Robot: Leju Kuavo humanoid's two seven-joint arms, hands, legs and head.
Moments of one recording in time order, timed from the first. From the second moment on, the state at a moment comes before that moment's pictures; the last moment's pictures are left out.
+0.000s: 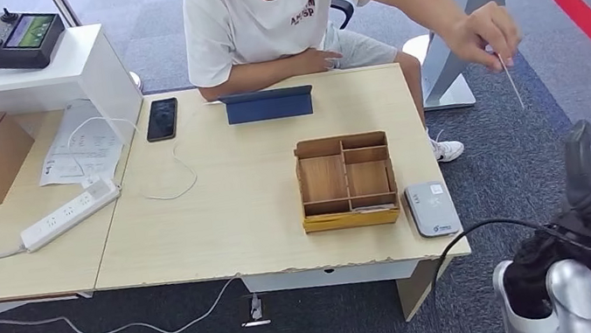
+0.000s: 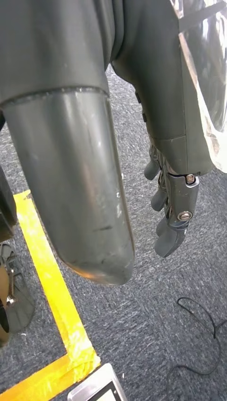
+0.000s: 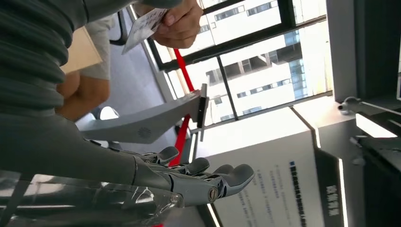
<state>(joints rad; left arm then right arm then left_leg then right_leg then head) -0.11 0.05 -1.24 -0.28 0.52 0.62 0.08 -0.12 0.03 -0.09 -1.73 -0.20 -0.69 -0.46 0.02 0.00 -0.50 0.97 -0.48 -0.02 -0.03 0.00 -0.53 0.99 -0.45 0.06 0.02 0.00</state>
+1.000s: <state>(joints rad) -0.16 0.06 -1.31 -0.29 0.40 0.57 0.12 -0.50 -0.22 0.44 -1.46 1.27 -0.49 0.31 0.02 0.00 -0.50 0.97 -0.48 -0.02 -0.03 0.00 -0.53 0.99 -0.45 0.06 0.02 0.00</state>
